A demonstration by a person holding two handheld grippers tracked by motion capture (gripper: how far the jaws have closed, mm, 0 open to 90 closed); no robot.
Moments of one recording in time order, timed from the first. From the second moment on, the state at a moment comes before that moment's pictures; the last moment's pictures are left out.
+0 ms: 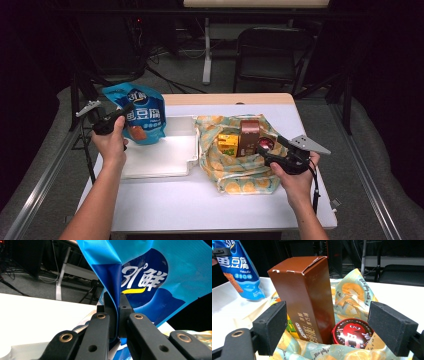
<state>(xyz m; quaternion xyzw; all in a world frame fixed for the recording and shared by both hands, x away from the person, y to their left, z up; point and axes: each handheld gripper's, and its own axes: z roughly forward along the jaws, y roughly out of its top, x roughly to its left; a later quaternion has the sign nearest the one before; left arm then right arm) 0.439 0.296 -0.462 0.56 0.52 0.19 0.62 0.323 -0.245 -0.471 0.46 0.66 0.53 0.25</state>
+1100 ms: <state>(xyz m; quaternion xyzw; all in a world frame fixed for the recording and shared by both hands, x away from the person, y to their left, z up) 0.437 0.327 -0.479 0.54 0.55 0.20 0.60 0.325 -0.241 -0.479 0.46 0.67 0.52 0.25</state>
